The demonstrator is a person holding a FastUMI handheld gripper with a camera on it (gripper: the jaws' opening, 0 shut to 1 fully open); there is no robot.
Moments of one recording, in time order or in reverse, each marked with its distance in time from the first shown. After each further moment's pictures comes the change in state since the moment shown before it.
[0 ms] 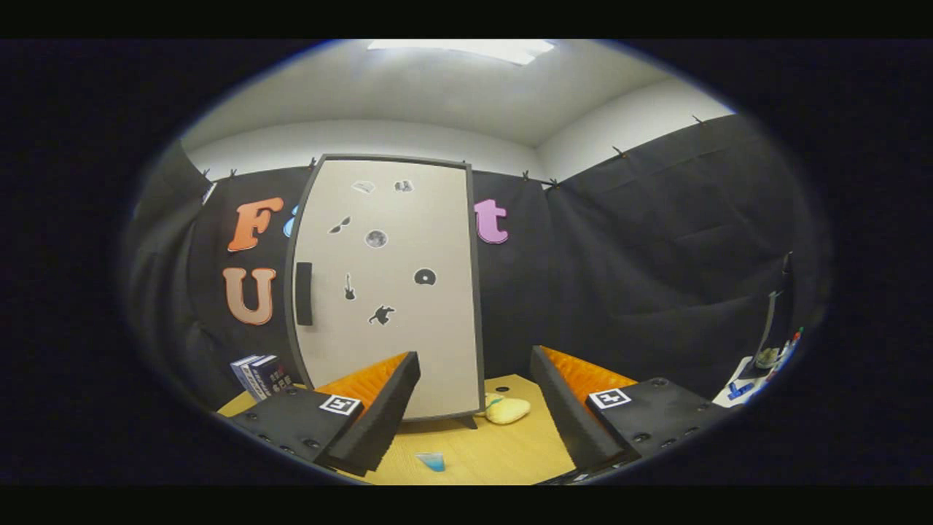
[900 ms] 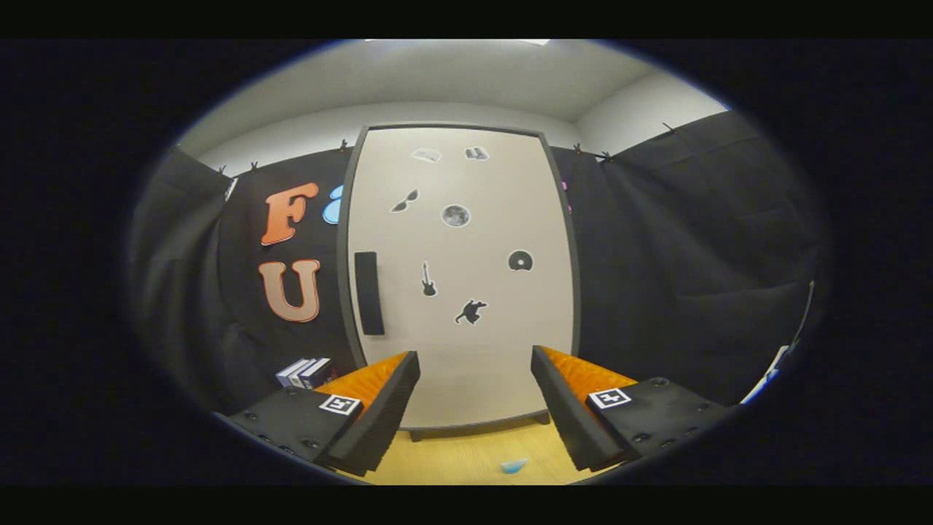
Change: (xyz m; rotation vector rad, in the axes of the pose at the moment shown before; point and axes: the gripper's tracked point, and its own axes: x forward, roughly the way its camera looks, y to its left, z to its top) arm 0.075 0.152 -0.006 0.053 0.139 0.194
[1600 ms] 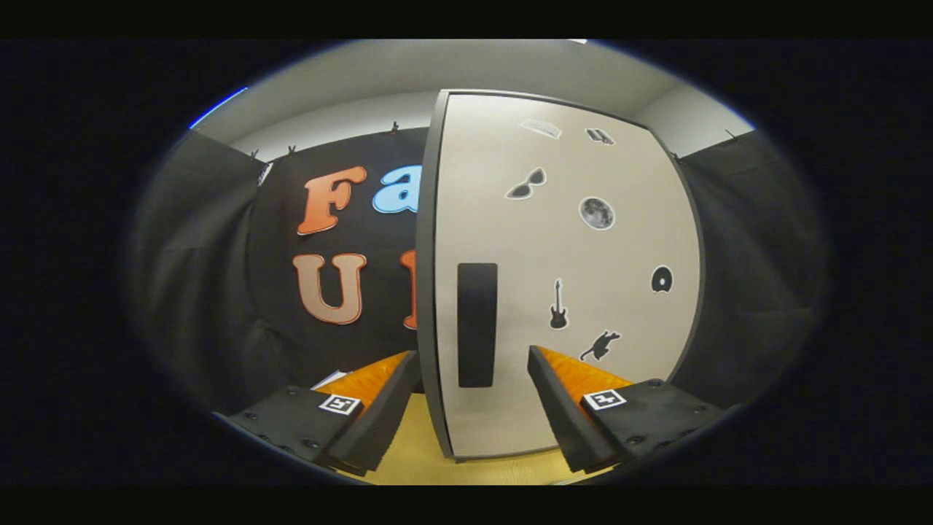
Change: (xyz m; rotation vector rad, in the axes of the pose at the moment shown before) arm 0.111 0.114 0.013 -0.083 0.033 0.140
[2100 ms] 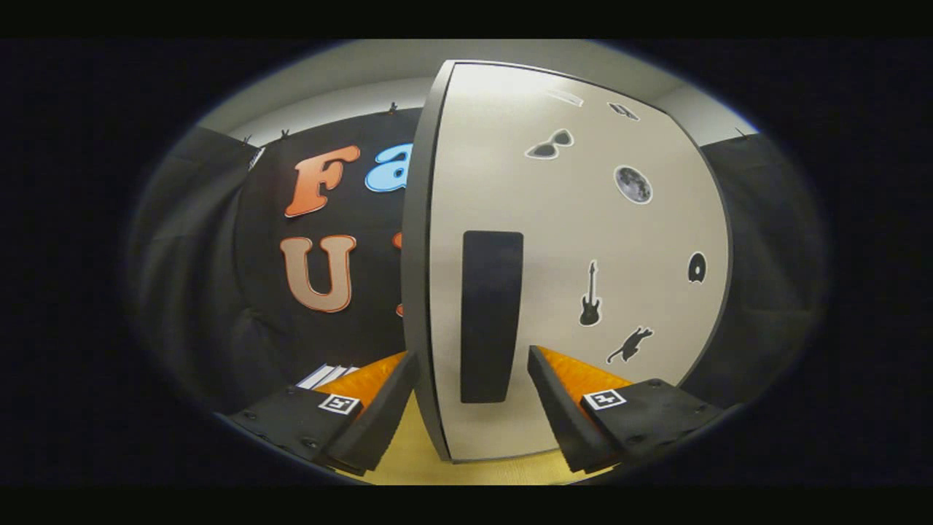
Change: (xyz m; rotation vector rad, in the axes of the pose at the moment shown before) arm 0.046 0.002 -0.020 -0.003 0.077 -0.012
